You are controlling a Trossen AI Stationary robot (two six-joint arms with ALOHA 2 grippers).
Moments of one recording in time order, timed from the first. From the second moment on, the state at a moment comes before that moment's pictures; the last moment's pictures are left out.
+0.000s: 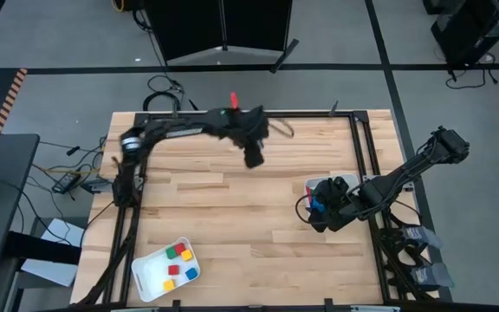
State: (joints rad) left arm 0.31 1.98 1.80 -0.89 -0.04 0.02; right arm 0.51 1.20 0.83 -0.82 0.51 1.11
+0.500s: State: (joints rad) left arm -0.55 1.22 1.05 -0.78 -0.30 -0.80; right arm 0.48 1.20 0.83 -0.56 0.60 0.77
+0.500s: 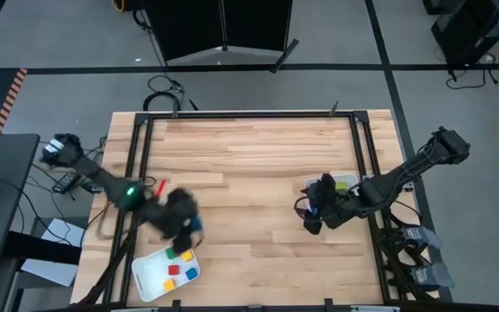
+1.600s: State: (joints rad) left arm -0.79 1.33 0.90 -0.42 -0.71 -0.61; right arm 0.47 1.21 0.79 -0.17 0.51 0.23
